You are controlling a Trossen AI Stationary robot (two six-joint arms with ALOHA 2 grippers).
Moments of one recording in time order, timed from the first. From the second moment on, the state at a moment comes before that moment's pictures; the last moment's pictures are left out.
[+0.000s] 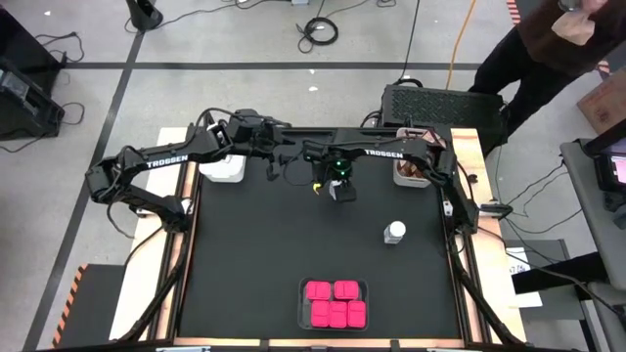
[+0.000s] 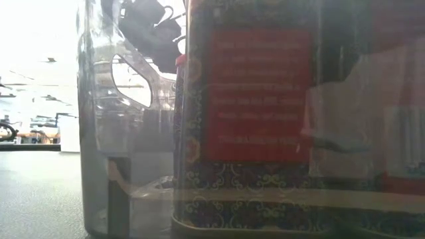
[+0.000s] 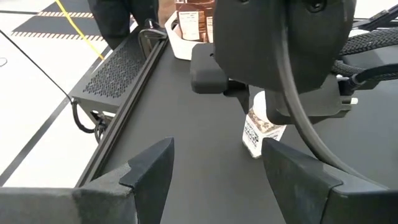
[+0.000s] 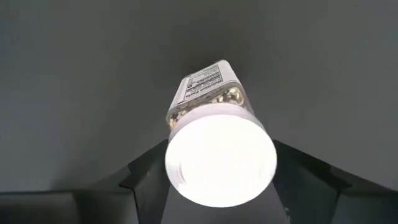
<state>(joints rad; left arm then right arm) 0.53 1.35 0.95 -0.11 0.29 0.24 -0.30 2.14 1.89 -1.34 -0.01 -0.42</state>
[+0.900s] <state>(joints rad) 0.52 1.28 0.95 -0.13 0.33 0.24 -0.35 1.90 2.02 -1.50 -0.11 -0.36</state>
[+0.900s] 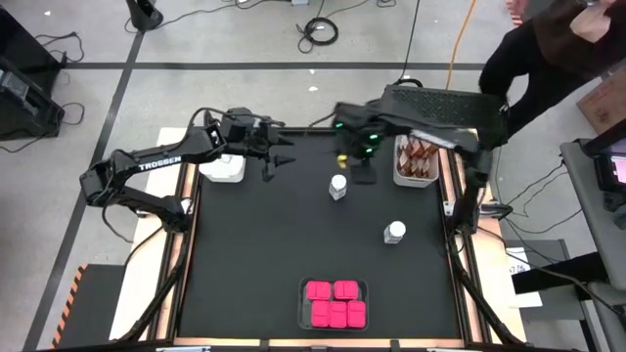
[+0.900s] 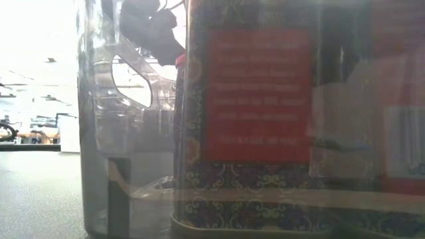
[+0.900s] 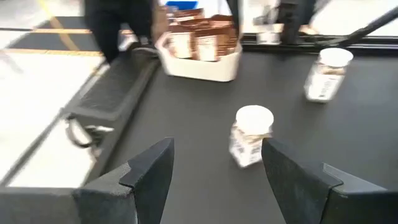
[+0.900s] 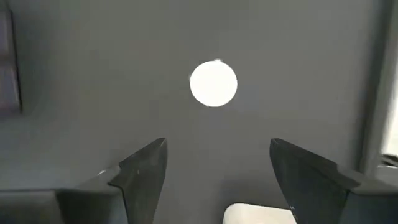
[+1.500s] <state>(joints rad) 0.30 1.67 0.95 0.42 0.37 0.15 -0.25 0.97 1.00 -0.62 -0.10 -0.05</state>
